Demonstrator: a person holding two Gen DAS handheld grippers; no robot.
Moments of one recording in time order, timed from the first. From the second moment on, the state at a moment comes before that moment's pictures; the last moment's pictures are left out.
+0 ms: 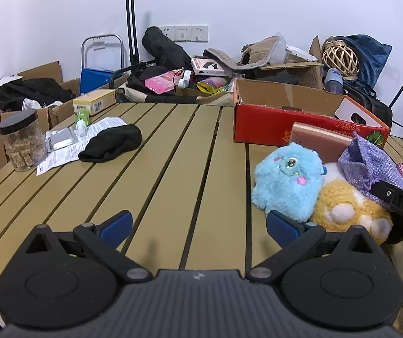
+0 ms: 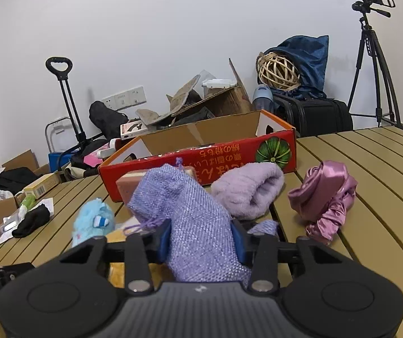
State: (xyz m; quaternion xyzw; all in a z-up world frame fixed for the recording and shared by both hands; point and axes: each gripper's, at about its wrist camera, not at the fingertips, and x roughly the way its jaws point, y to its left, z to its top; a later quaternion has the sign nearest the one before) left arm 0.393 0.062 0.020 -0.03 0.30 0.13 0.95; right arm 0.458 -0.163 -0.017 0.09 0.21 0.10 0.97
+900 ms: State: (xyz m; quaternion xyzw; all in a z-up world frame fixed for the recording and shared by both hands) left arm 0.378 0.032 0.030 -0.05 0.28 0.04 0.96; right arm 0.326 -0.236 0.015 0.10 0.10 -0.01 0.99
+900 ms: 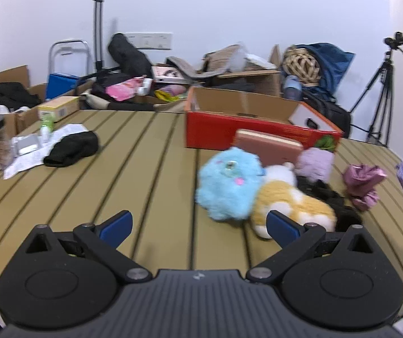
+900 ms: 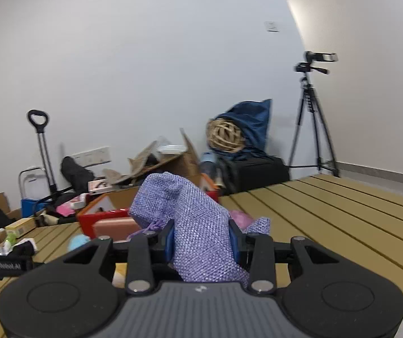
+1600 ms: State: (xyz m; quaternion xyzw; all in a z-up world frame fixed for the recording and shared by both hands) left arm 0.380 -0.042 0.019 0.00 0.23 -0.10 0.97; right arm 0.307 -0.332 0.006 0.16 0.09 -0.07 0.98
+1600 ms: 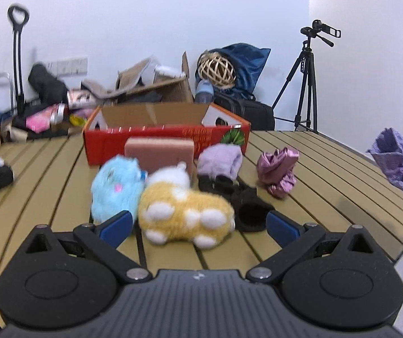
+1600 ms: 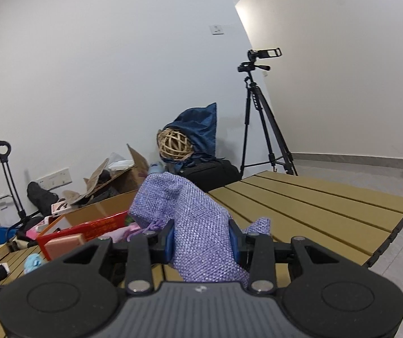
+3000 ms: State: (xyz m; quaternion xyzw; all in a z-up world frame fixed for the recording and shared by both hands) left arm 0.451 -0.063 0.003 0.04 0.32 -0.05 0.94; right arm 0.311 -0.366 0.003 0.19 0.10 -0.08 0.97
